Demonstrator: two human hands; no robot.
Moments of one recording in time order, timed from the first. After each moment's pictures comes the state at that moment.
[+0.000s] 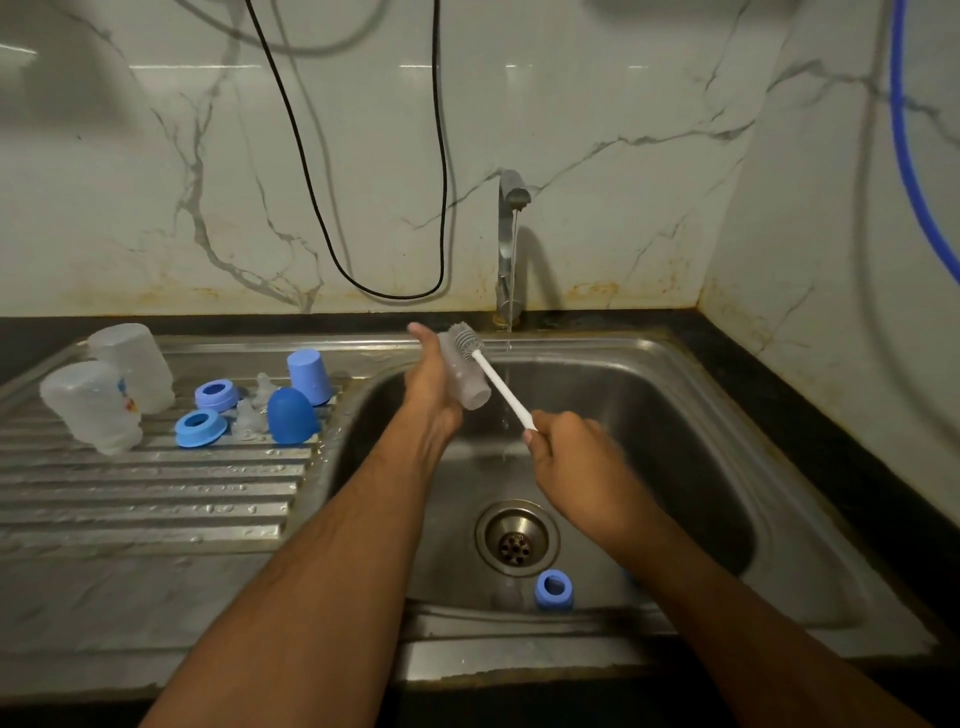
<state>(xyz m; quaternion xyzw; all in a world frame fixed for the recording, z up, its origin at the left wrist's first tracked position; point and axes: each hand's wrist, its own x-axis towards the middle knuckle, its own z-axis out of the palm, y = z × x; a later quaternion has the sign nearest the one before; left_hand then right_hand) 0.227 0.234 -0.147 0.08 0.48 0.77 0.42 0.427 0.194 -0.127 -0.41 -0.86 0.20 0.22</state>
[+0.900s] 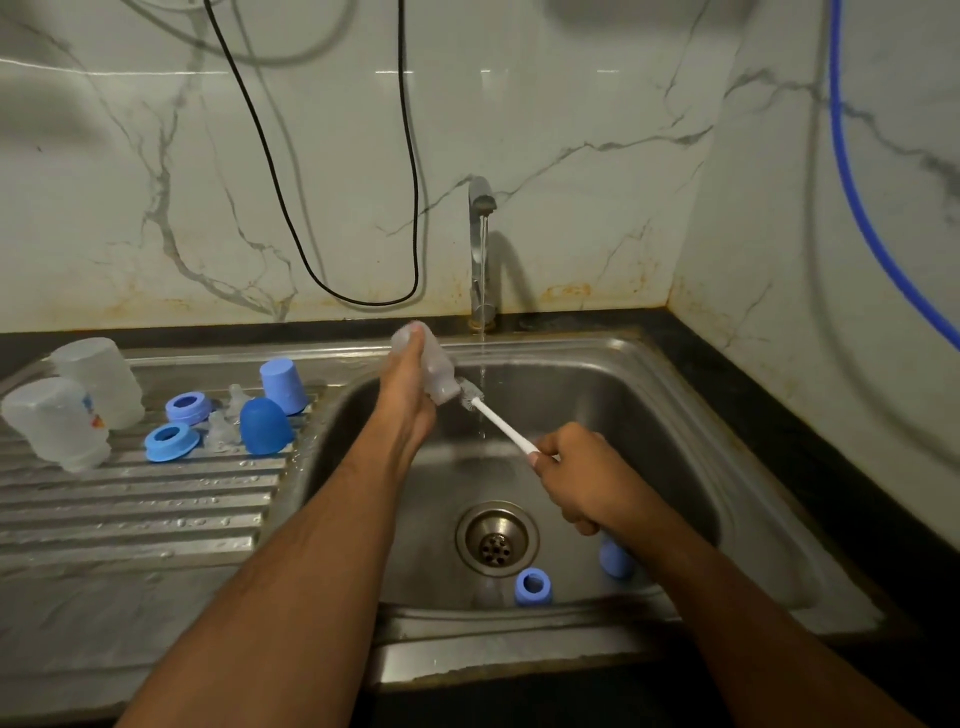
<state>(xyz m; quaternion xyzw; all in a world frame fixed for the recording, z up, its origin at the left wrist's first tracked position) 0.231 0.222 -0.139 0.11 0.46 0.78 0.41 0.455 0.211 -0.134 -0.48 -0.79 0.35 0.15</state>
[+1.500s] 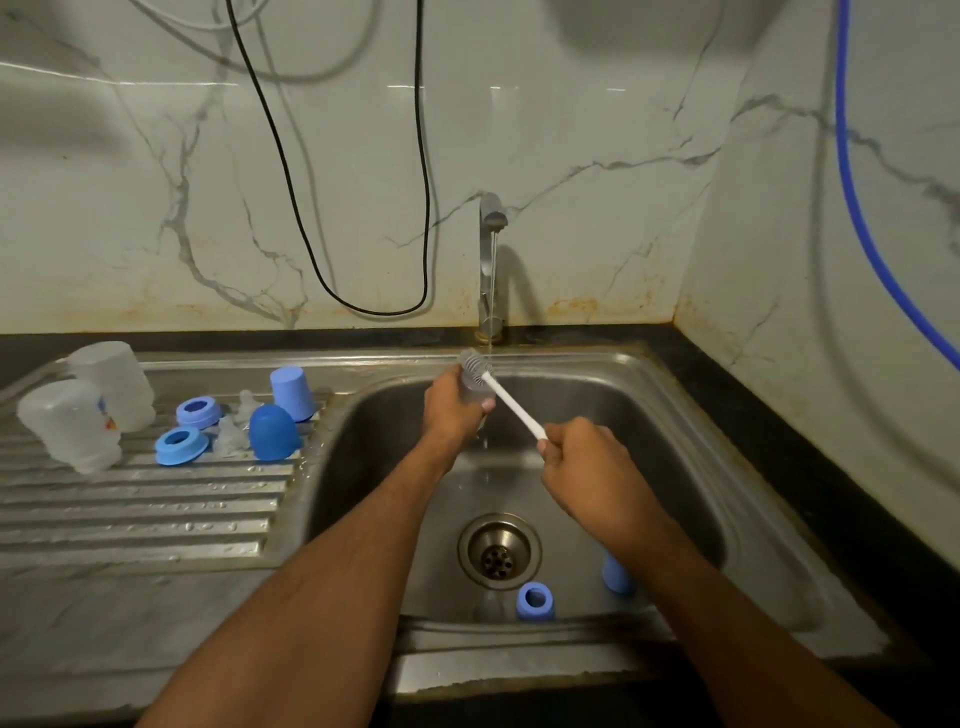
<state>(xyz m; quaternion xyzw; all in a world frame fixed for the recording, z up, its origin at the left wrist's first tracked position) 0.259 0.230 -0.159 0.39 0.71 0.56 0.17 0.451 0.207 -0.120 -0.47 -0.84 0.18 0.21</state>
